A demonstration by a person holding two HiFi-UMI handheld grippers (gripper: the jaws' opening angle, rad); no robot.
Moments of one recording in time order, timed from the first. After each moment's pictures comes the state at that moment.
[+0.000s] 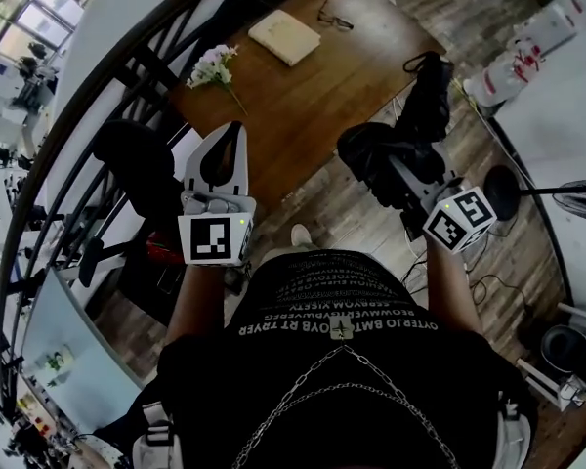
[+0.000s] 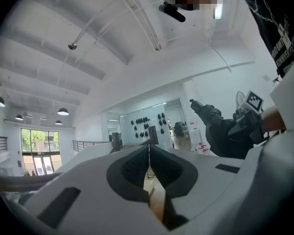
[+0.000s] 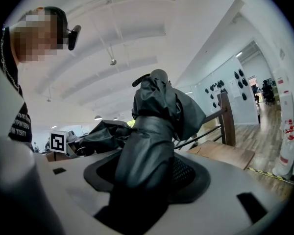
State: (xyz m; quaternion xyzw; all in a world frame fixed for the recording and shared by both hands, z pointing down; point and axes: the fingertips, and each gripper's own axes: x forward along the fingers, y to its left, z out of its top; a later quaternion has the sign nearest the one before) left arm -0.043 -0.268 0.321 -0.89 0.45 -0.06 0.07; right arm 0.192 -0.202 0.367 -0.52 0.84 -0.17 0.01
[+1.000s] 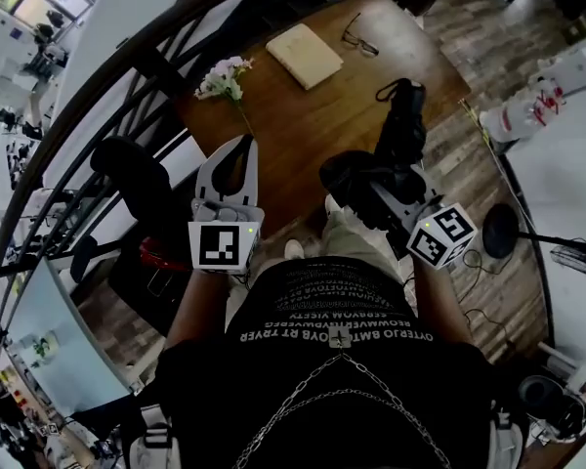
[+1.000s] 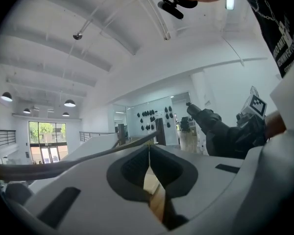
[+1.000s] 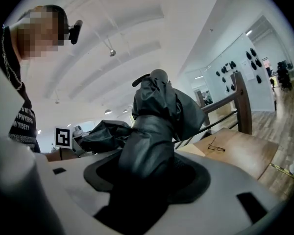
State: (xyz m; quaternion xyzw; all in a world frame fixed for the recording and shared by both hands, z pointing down) left arm -0.029 -0.355 0.364 -0.87 0.49 -0.07 0.03; right arm 0.171 -0.301 0.424 -0.44 0.87 -0.22 -0.02
